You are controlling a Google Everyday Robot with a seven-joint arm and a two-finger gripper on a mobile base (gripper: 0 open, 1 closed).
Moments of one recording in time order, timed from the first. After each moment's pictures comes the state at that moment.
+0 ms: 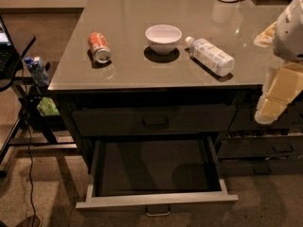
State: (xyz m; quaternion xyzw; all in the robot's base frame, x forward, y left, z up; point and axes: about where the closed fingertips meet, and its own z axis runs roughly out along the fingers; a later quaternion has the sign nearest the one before) arm 0.438 -0.217 0.976 -0.60 0.78 -0.03 0.16
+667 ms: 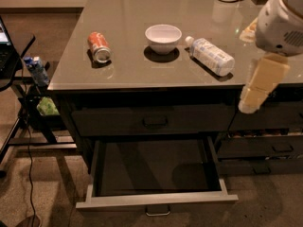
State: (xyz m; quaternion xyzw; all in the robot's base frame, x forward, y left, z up) arm 0.461 -0.200 0.975 -0.61 0.78 -0.03 0.16
